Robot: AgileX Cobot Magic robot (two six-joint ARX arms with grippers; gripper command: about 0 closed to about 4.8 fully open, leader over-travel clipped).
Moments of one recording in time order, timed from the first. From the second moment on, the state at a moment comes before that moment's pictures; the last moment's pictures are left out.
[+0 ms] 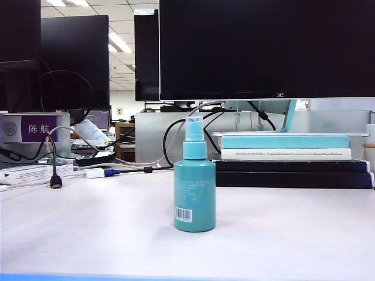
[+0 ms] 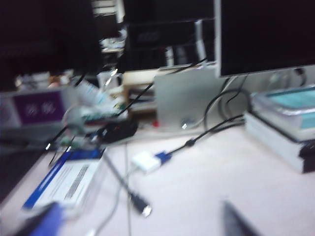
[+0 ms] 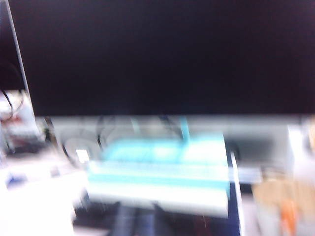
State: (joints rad) left arm -0.03 0.19 0.06 0.23 0.20 0.10; right arm 0.28 0.14 0.15 0.17 0.11 0.06
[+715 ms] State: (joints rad) left arm -0.03 0.00 0.02 -0.04 0.02 0.11; right arm 0.27 0.11 0.01 -0.06 0.14 0.10
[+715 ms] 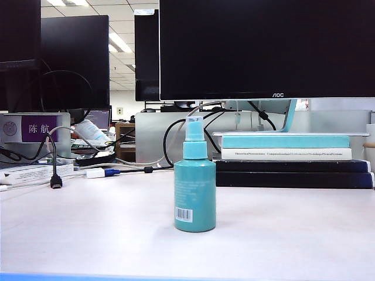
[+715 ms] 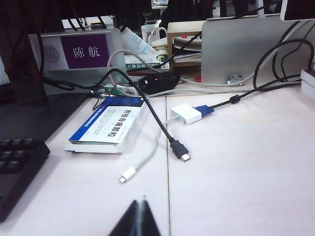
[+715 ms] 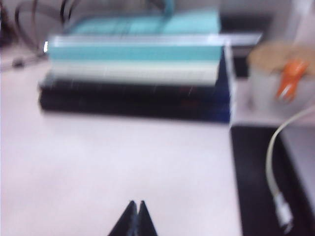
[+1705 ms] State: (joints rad) left arm -0.03 0.00 0.02 -0.02 0.05 0.10; right arm 0.27 0.11 0.01 -0.07 0.11 0.10
